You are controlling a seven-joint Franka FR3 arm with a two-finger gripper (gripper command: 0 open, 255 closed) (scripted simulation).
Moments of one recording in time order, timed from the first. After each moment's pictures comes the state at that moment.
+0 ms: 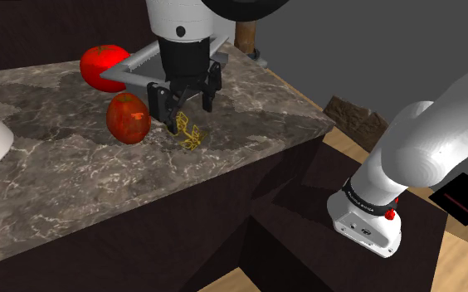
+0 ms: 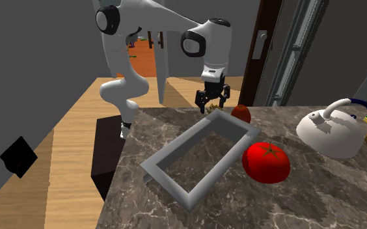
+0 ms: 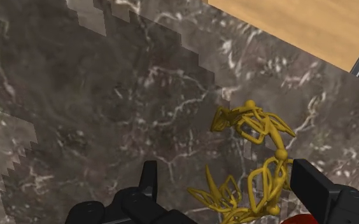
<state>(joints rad) 0.10 -0.29 0.62 -2.11 0.16 1.89 0.53</state>
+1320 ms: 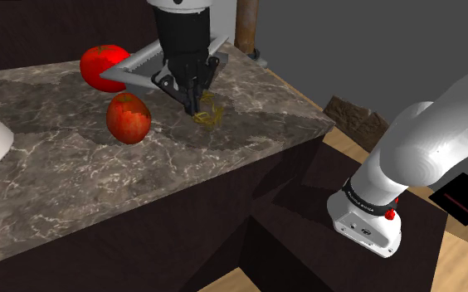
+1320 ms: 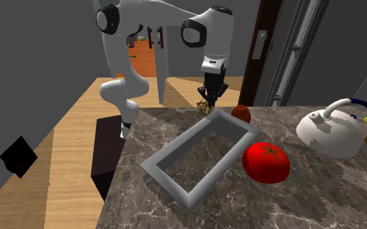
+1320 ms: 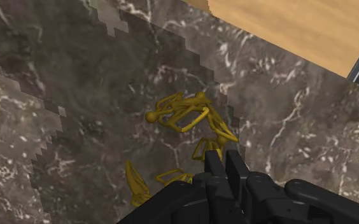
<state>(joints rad) 0.06 -0.29 0.63 -2.02 0.17 1.78 0.53</state>
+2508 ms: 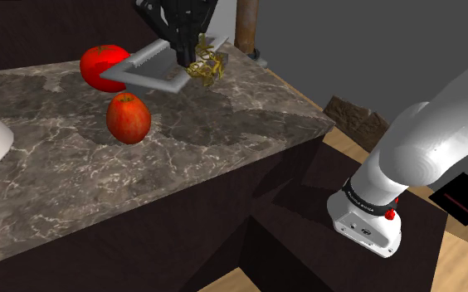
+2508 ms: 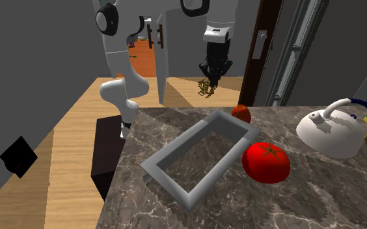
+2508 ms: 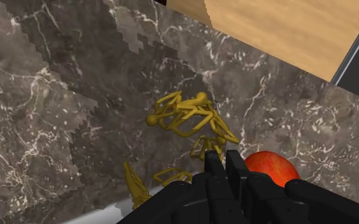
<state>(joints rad) 0.04 -0.24 0.62 -1.73 0.13 1.54 0.55</state>
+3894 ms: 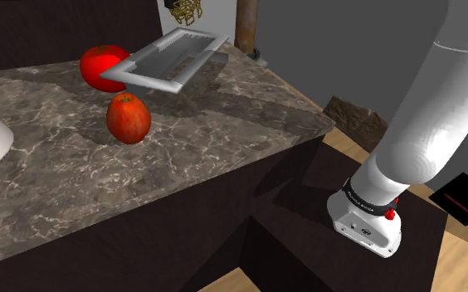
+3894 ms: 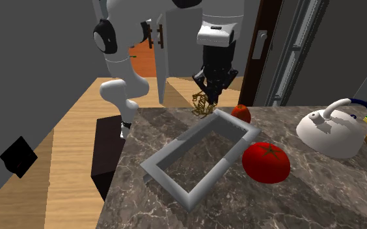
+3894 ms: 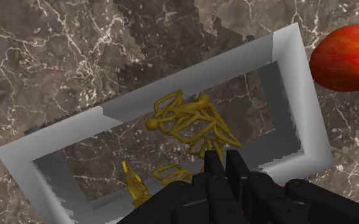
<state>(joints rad) -0.02 0.17 0.57 -1.22 -0.10 1.37 0.41</state>
